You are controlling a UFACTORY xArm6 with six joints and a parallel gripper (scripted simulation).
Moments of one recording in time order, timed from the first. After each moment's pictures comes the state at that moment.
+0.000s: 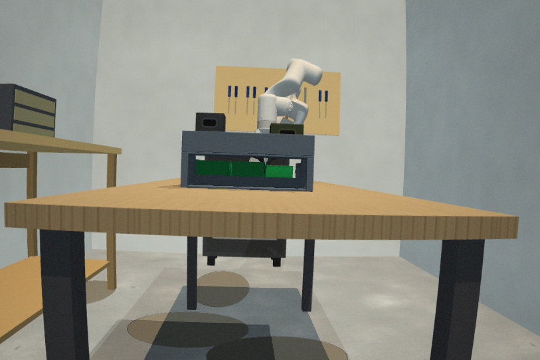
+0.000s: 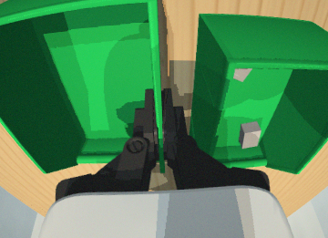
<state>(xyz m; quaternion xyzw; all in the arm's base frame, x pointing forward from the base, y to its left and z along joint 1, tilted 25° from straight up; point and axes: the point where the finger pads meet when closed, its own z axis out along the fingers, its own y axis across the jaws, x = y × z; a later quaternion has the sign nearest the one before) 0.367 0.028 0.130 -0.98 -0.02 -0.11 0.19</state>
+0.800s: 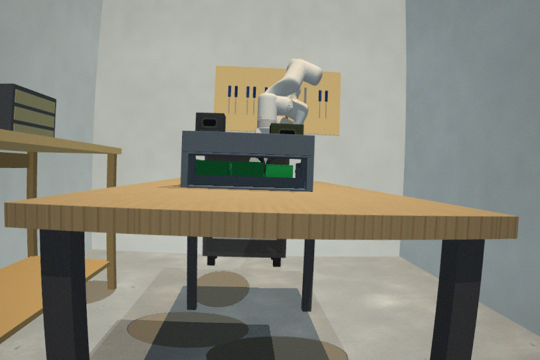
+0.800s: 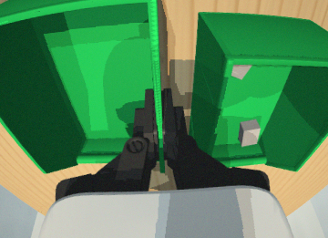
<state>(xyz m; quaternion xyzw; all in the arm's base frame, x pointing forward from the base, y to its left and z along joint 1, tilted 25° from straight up) 0.366 0.027 0.133 -0.98 -0.02 -0.11 0.19</state>
